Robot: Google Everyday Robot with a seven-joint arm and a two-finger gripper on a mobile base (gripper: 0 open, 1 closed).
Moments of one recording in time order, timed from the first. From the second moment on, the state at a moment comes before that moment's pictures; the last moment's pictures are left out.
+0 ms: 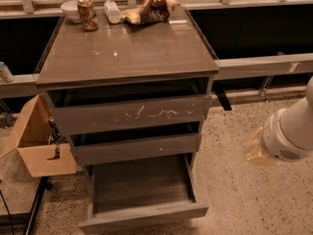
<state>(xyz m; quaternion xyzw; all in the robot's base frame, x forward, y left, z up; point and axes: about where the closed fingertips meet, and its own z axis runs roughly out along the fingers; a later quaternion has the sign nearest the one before) 0.418 -0.244 0.792 -0.56 0.81 -0.01 0.16</state>
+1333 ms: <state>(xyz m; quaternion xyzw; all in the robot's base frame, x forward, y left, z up) 0.368 -0.254 0.618 -0.59 0.80 0.06 0.08</state>
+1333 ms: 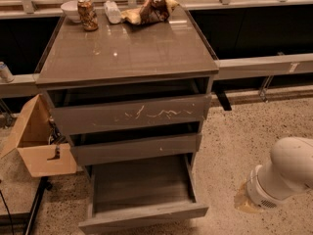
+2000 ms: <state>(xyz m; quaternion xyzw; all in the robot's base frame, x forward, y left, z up) 0.381 -0.246 0.532 -0.58 0.80 0.09 0.11</state>
